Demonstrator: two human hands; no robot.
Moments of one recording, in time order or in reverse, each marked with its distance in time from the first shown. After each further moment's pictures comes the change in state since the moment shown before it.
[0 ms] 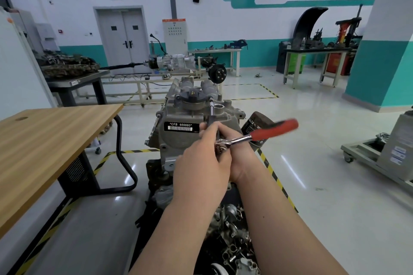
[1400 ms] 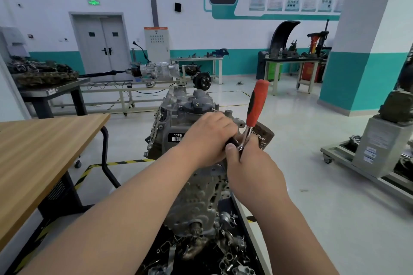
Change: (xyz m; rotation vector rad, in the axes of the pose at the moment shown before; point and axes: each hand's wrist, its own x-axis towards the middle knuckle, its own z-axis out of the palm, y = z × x) left_hand 0.111 -0.040 0.005 0.418 -0.127 1.005; right_hand -0.058 0.024 0.027 -1.677 0.765 -0.556
